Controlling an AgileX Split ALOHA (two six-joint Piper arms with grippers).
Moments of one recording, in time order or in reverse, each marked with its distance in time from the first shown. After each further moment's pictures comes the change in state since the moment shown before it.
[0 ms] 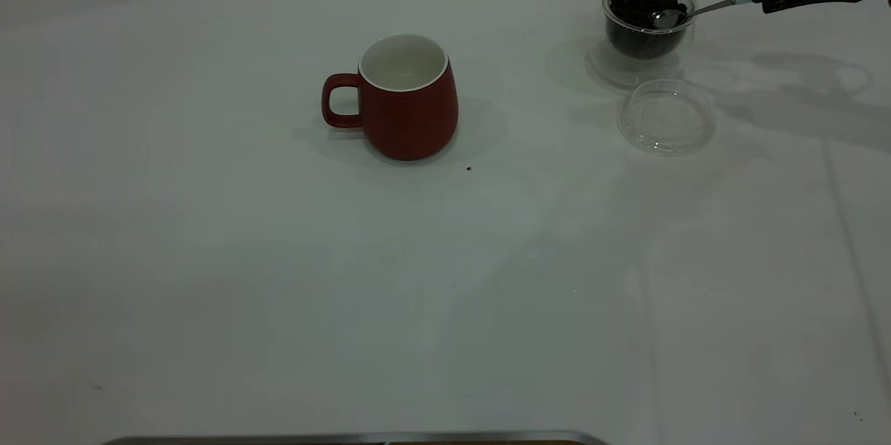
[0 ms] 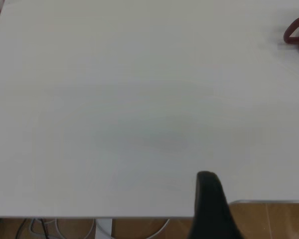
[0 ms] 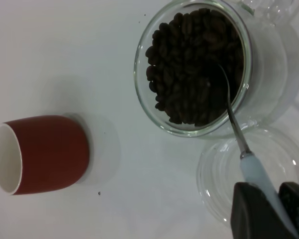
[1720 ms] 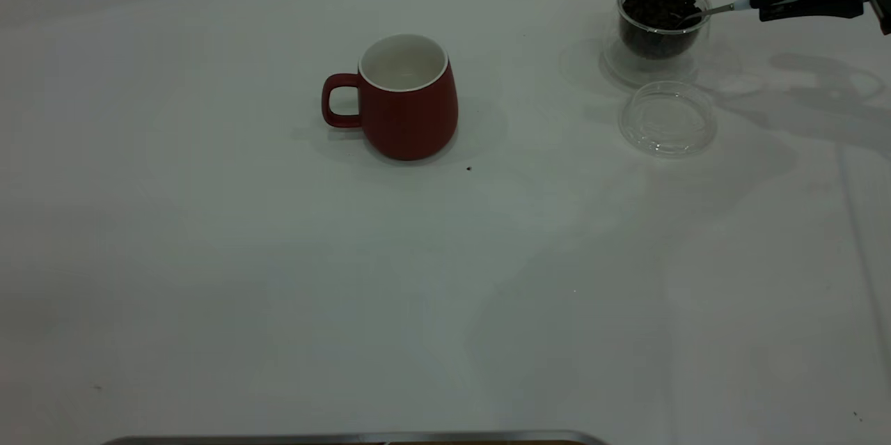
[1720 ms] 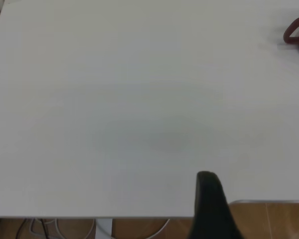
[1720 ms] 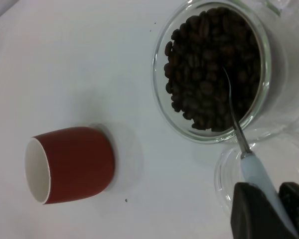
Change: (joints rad) left arm 0.000 0.000 0.000 0.000 0.000 0.002; right arm -0.038 0.053 -0.001 0.109 0.071 -0.025
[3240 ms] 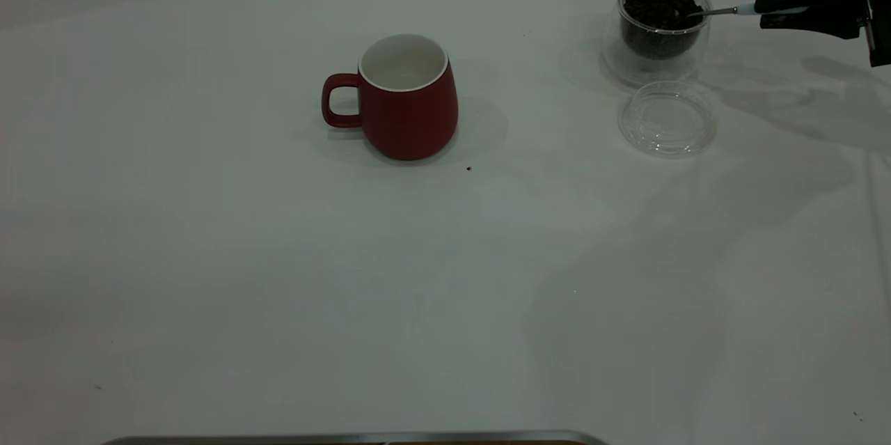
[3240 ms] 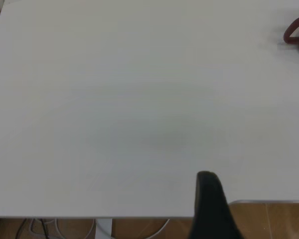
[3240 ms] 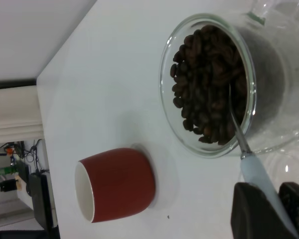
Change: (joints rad) left arm 0.000 0.000 0.000 0.000 0.000 -0.001; right arm -0.066 0.098 0.000 0.176 0.115 -0.055
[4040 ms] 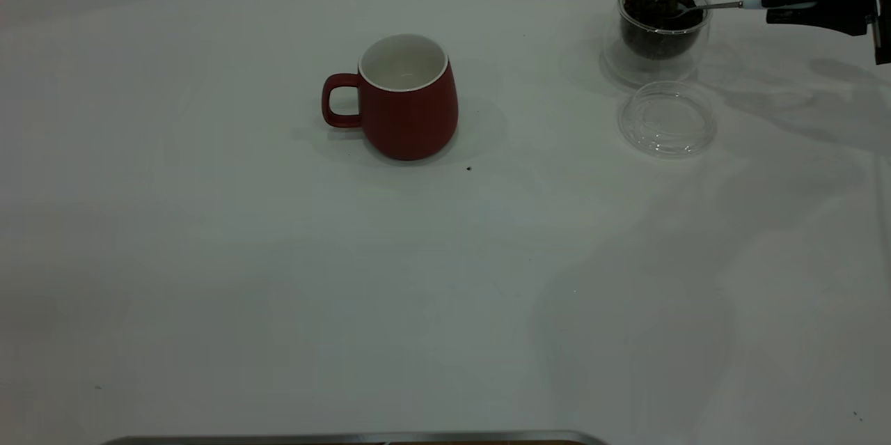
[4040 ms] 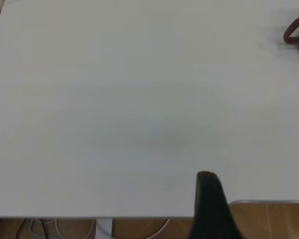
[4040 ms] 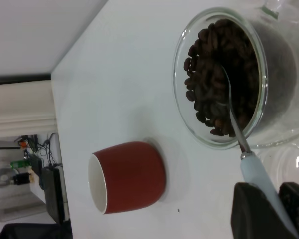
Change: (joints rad) left arm 0.000 0.000 0.000 0.000 0.000 0.001; right arm -0.024 0.000 0.000 0.005 0.049 -0.012
